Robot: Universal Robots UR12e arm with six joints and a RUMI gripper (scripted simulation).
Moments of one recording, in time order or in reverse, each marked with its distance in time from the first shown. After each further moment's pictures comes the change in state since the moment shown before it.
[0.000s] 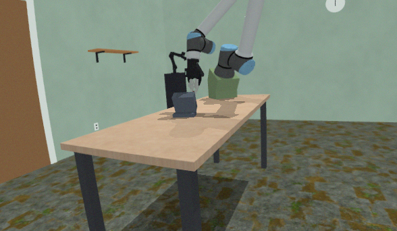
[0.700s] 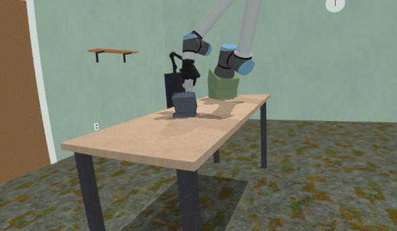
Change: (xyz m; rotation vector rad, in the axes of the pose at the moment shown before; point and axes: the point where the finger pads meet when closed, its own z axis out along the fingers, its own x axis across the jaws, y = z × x) arm -0.033 0.010 0.003 -0.047 -0.004 0.064
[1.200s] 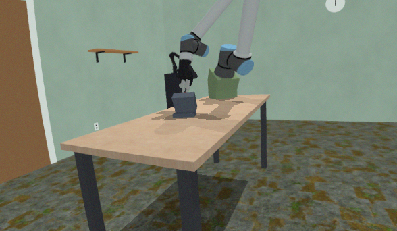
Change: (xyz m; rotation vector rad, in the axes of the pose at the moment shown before) arm -0.022 0.007 0.001 -0.033 -0.002 0.042
